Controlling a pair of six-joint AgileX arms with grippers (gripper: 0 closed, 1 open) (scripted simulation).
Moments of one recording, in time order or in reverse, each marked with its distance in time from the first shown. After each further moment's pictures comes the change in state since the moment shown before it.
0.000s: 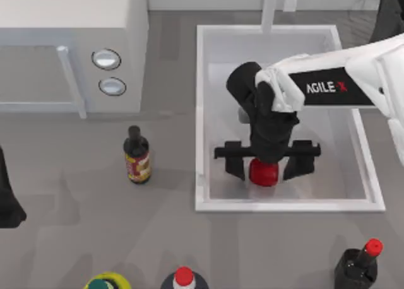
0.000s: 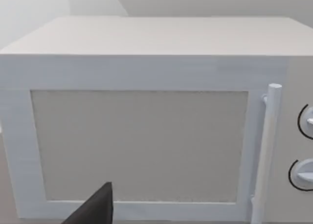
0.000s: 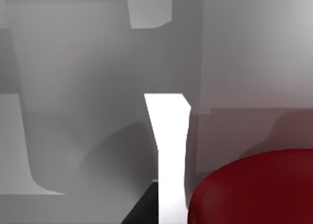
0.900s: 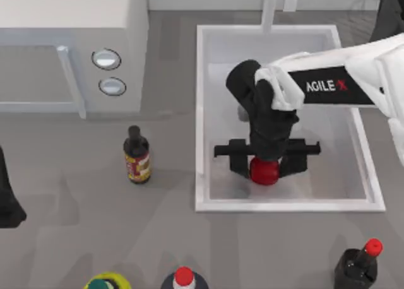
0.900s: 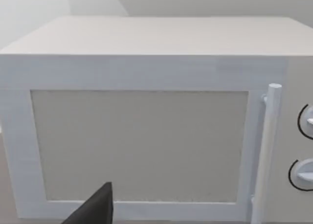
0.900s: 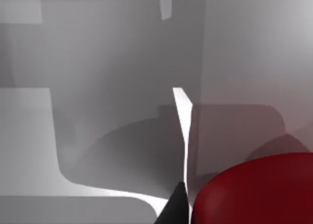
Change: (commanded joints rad) left arm 0.000 0.000 0.000 0.000 0.000 0.000; right arm -0.002 -0.062 0.025 -0.046 0.023 -0.011
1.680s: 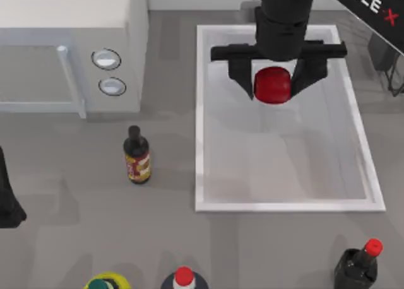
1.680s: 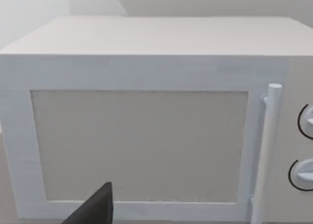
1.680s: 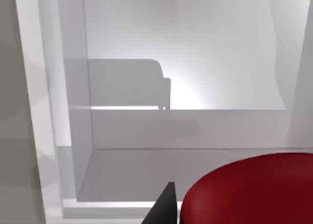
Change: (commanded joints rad) left arm 0.000 0.000 0.000 0.000 0.000 0.000; right arm -0.002 -0.063 0.725 -0.813 -0.001 -0.002
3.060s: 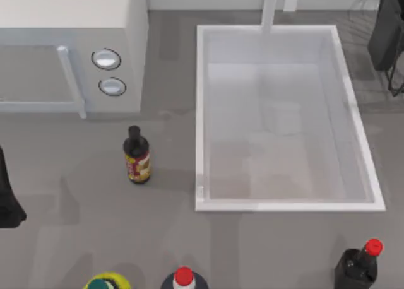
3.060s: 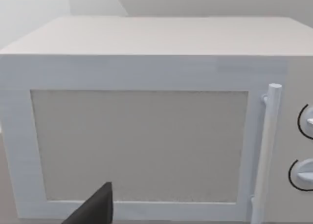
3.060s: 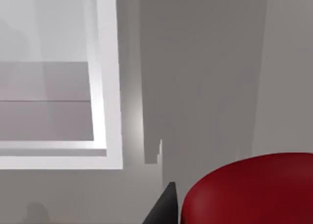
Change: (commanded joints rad) left arm 0.000 0.000 0.000 0.000 0.000 0.000; right arm -0.526 -0.442 -0.600 0.136 -0.027 -0.524
